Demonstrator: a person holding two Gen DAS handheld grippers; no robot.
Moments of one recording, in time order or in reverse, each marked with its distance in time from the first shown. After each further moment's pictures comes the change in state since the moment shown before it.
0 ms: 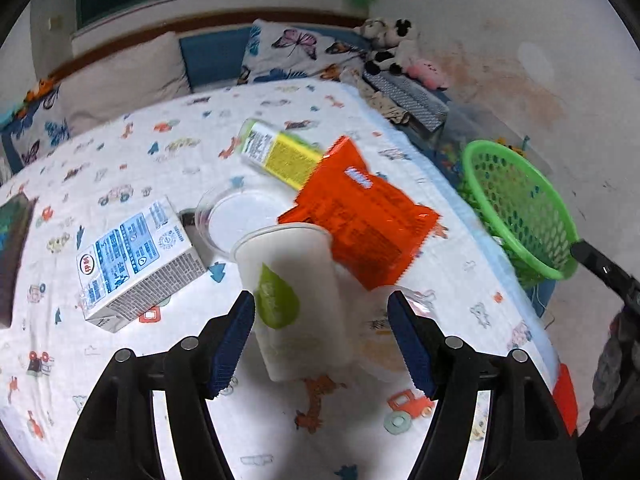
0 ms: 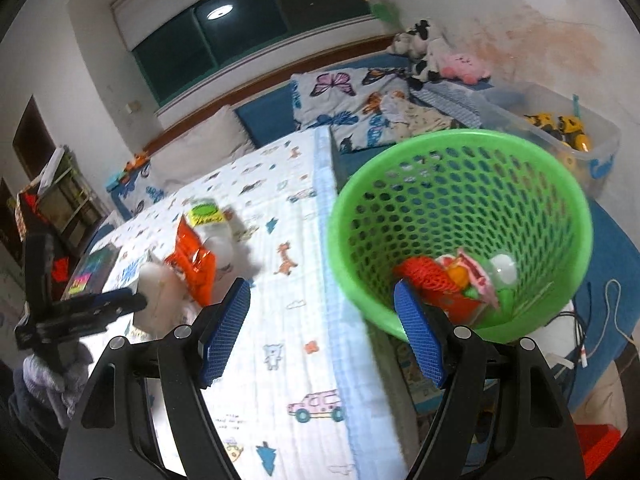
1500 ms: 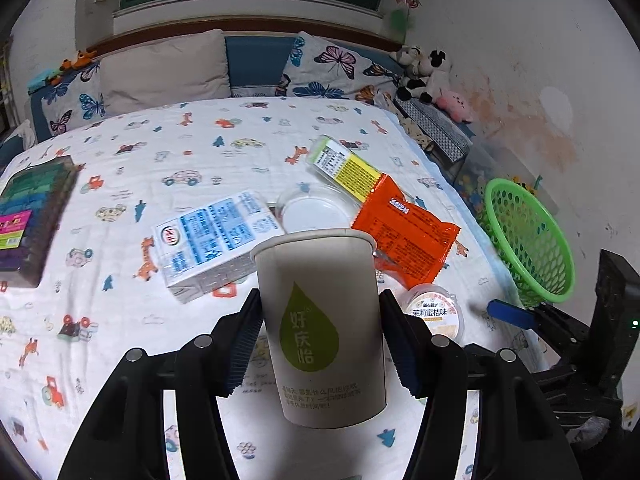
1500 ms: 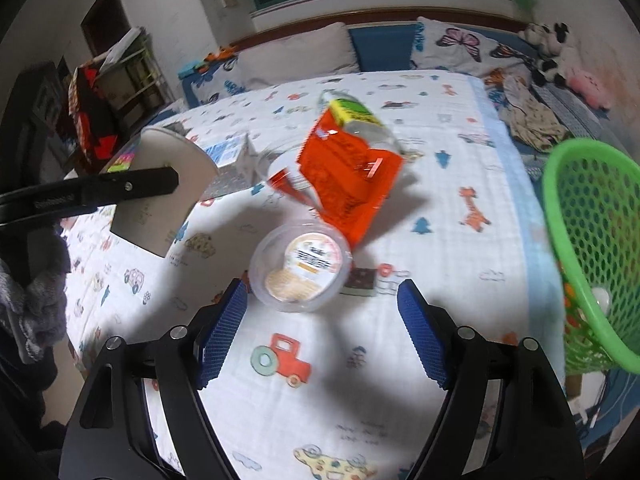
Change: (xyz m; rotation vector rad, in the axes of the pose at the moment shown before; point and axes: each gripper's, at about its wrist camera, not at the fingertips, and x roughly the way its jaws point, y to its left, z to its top) left arm -0.058 0.056 -0.022 -0.128 -0.064 0.015; right arm 0.079 0.134 -0.043 -0.344 0.236 0.185
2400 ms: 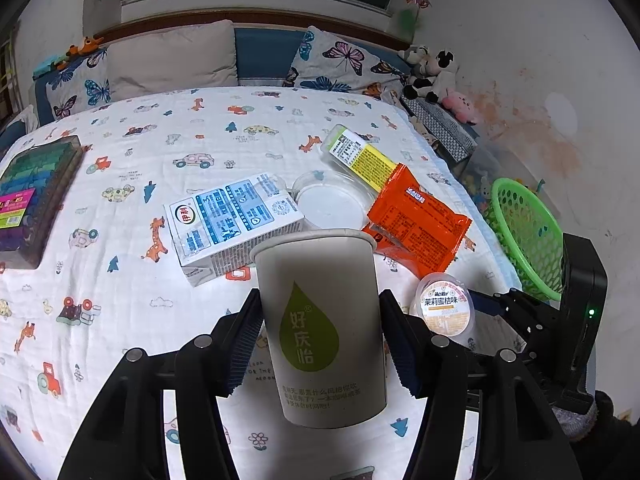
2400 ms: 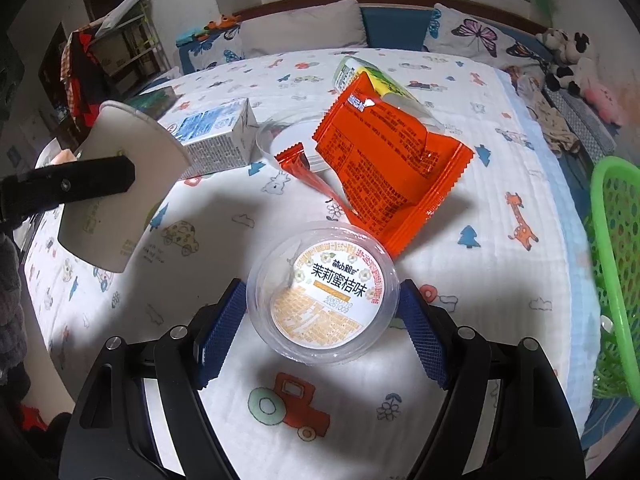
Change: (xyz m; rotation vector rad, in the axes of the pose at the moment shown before) left arm 0.002 0.014 -0.010 -0.036 0.020 -0.008; right arm 0.055 0.019 0.007 -0.065 0.079 -0.050
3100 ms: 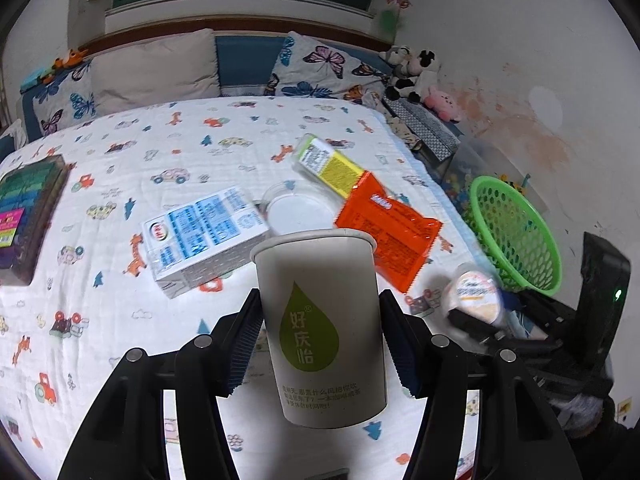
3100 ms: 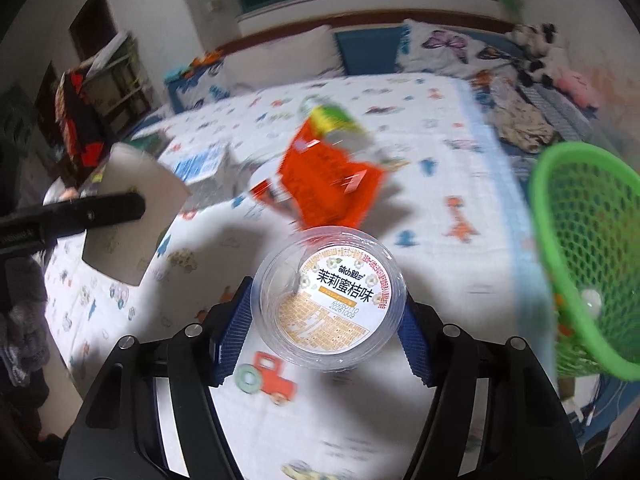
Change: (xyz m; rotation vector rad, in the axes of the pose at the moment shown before) left arm -0.007 -0.025 0.006 0.046 -0.015 -0.039; right arm -0.057 -0.039 -0.009 0.113 -0.107 -0.009
